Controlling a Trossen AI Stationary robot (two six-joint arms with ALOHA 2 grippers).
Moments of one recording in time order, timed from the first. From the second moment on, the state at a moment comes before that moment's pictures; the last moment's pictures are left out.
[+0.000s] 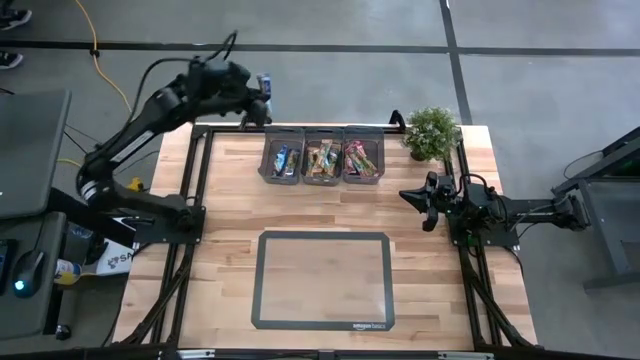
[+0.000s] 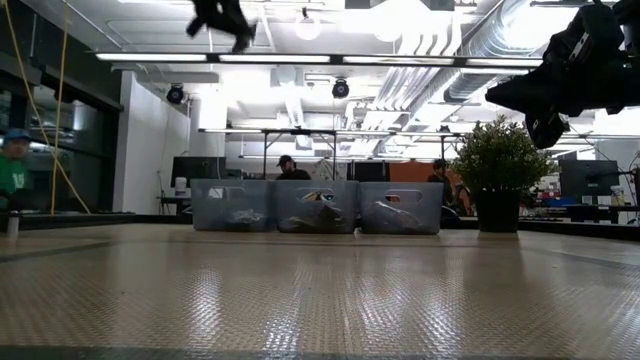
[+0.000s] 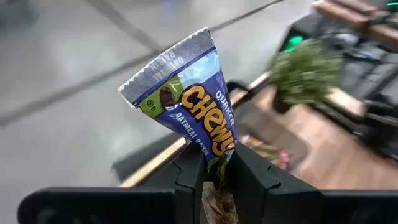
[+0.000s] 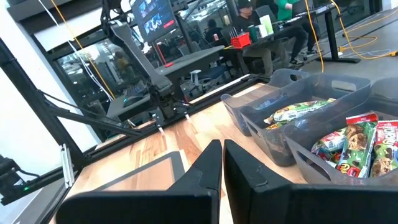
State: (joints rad) left arm 0.67 1.21 1.51 -0.72 0.00 -0.14; right arm -0.03 0.15 0.02 0.15 0.20 0.41
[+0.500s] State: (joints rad) left arm 0.84 1.57 1.51 -0.88 0.14 -0.34; right arm -0.03 0.15 0.02 0.15 0.20 0.41
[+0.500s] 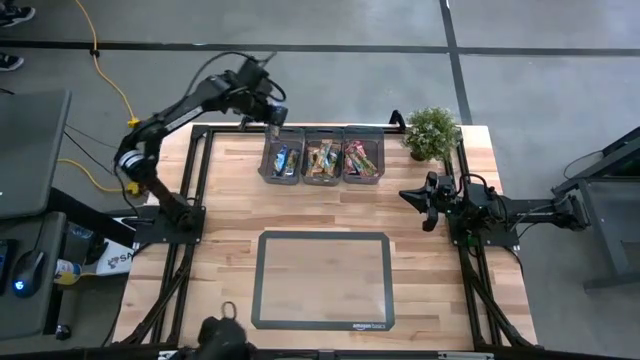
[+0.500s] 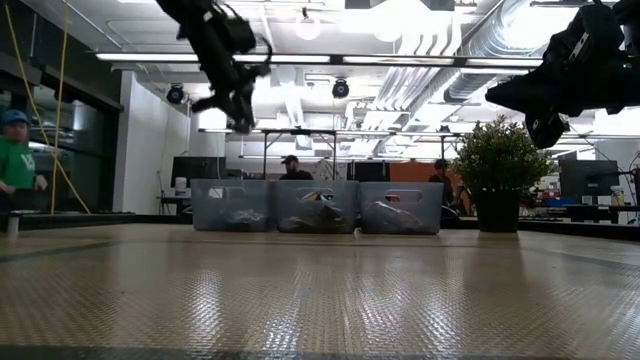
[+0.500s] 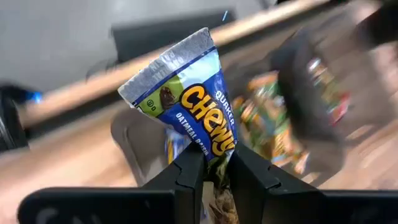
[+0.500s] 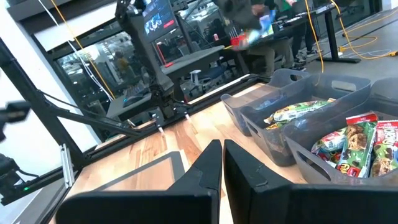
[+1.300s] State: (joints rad) left arm 0.66 1.87 1.51 -0.98 -0.05 -0.53; right arm -0.03 0.15 0.02 0.15 0.20 0.41
